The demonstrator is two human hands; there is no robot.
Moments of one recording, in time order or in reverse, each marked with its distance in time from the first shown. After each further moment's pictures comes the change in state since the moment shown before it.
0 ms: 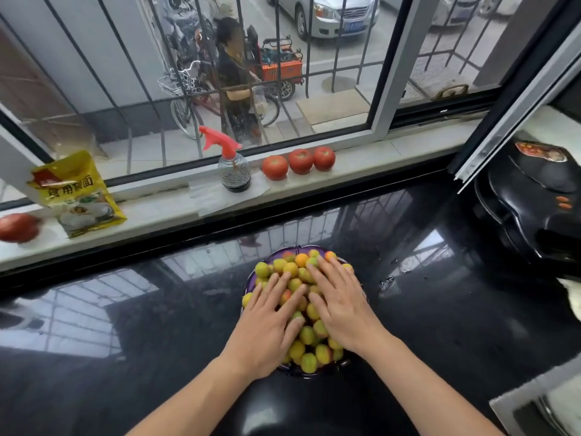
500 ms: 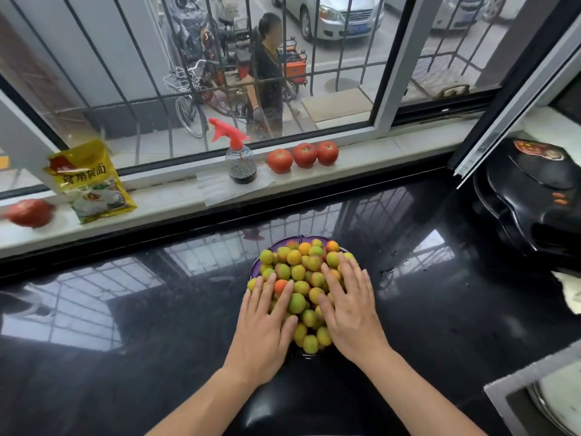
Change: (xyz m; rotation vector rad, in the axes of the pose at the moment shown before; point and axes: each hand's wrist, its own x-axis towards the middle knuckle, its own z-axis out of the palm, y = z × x) left_hand -0.040 0.008 0.025 -0.060 0.141 -0.161; right_hand -0.043 -0.014 0.013 -0.078 0.180 0.099
